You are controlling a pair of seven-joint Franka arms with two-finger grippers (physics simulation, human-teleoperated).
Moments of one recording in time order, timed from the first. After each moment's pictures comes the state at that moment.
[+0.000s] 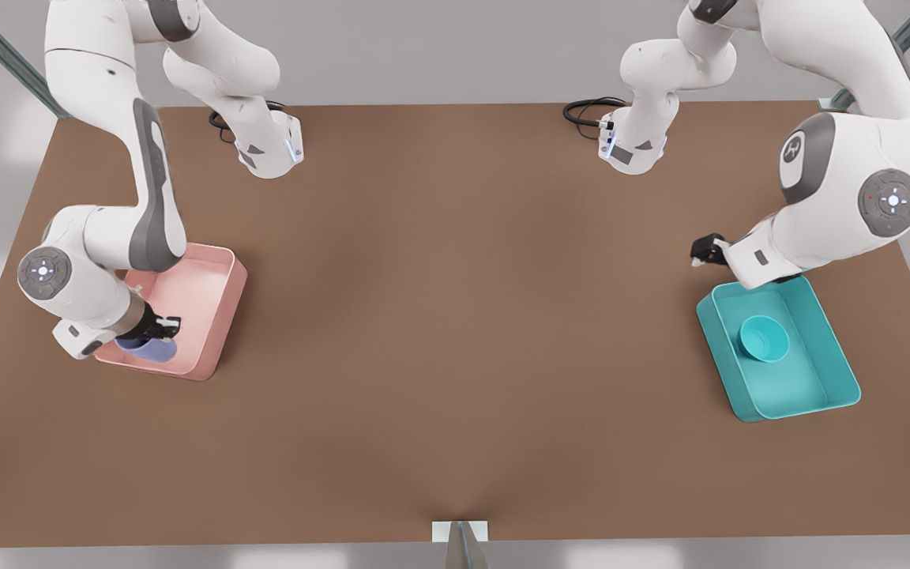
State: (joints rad) left arm 0.03 0.21 -0.15 -1.38 -0.02 1.37 0.18; right arm -0.10 0.25 0.04 -1.77 -0.09 1.97 -0.06
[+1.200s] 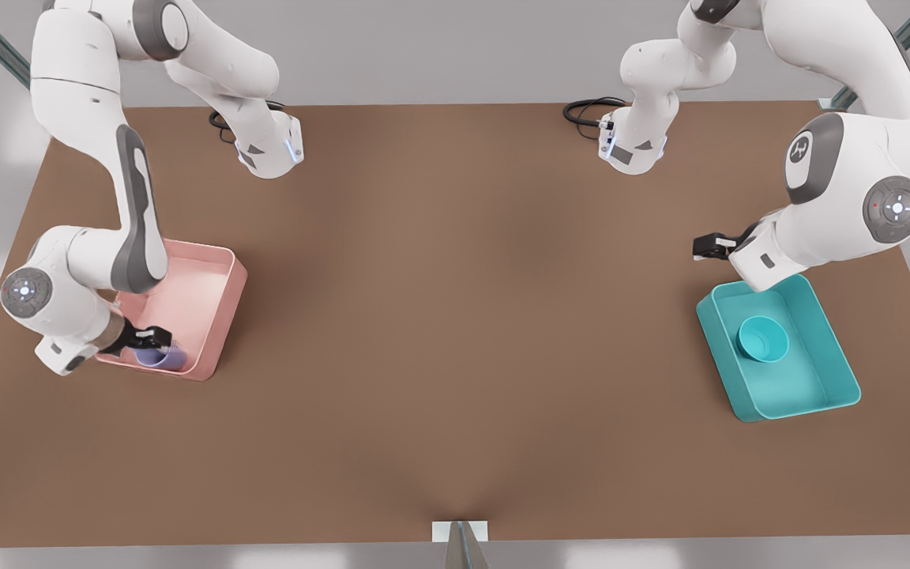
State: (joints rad) left arm 0.04 0.21 -0.15 -1.38 -0.03 1.31 0.03; right arm -0.21 0.29 0.10 -1.71 -0.11 2.04 -0.18
